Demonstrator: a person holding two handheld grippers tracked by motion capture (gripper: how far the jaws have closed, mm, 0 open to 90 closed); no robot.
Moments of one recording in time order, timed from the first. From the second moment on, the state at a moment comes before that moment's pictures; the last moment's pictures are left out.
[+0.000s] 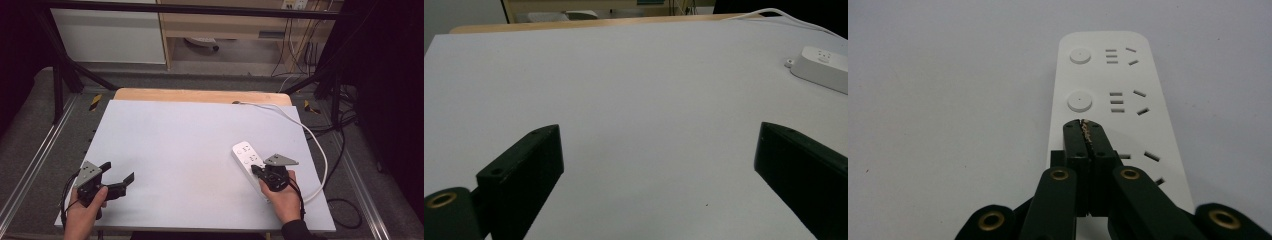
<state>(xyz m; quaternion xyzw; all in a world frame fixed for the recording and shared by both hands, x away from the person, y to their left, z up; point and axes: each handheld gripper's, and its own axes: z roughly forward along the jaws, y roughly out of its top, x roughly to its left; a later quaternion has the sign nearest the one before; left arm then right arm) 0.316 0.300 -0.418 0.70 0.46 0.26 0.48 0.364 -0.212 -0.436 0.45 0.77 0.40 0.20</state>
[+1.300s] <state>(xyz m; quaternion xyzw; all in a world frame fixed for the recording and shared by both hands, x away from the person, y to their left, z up) 0.316 0.300 -0.418 0.70 0.46 0.26 0.48 0.364 -0.213 -0.438 0.46 0.77 0.41 0.19</state>
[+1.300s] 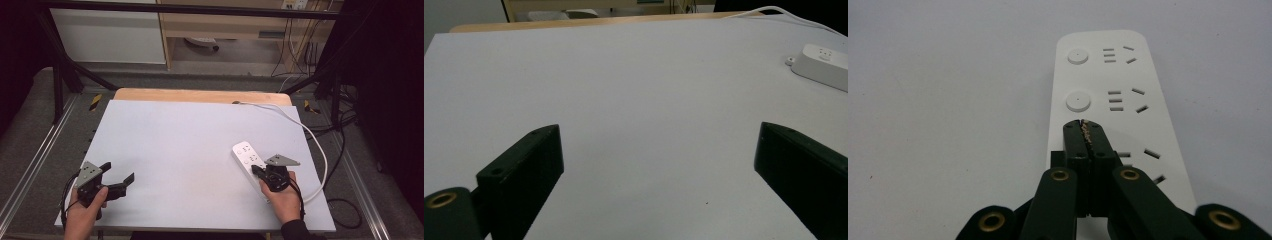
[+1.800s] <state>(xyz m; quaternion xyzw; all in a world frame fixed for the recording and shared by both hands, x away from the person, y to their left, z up) 0.316 0.300 -0.419 0.70 0.46 0.26 0.48 0.363 -0.212 -0.438 0.46 0.77 0.41 0.19</state>
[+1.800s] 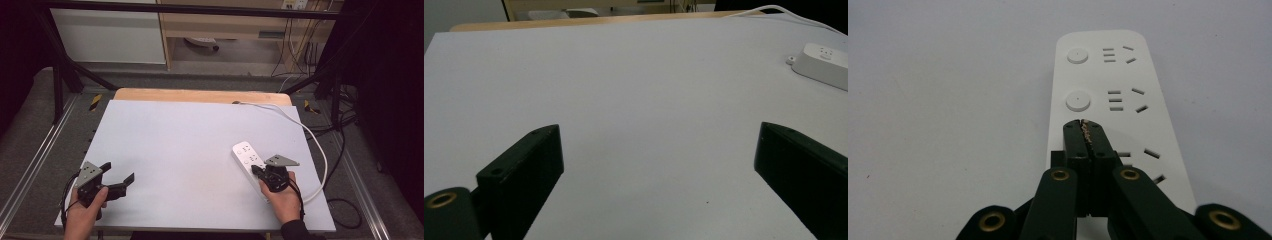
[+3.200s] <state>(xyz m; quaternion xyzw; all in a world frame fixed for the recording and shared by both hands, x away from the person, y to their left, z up) 0.316 0.300 -0.419 0.70 0.46 0.26 0.48 0.363 -0.212 -0.438 0.46 0.77 0.40 0.20</state>
